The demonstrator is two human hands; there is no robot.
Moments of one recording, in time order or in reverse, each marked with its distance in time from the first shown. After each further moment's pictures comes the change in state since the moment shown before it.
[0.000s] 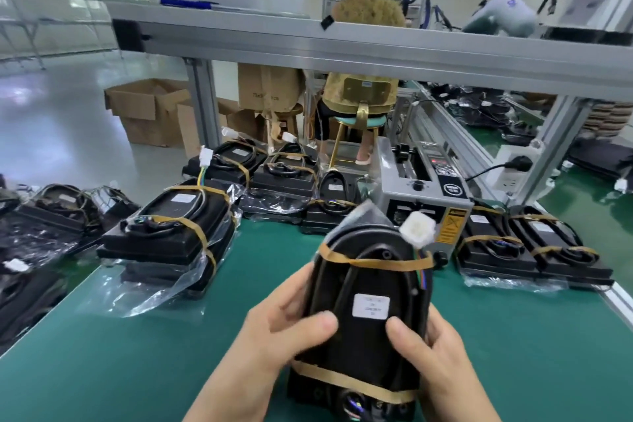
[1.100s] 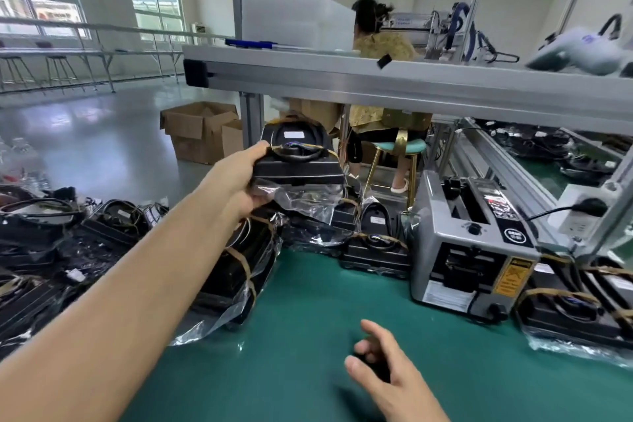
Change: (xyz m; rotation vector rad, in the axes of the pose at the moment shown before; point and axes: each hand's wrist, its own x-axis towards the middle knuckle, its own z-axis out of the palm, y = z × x) left_hand 0.131 0.150 -0.091 0.001 0.711 -0.047; right_hand 0.051 0.049 0.041 -0.676 -0.074 0.213
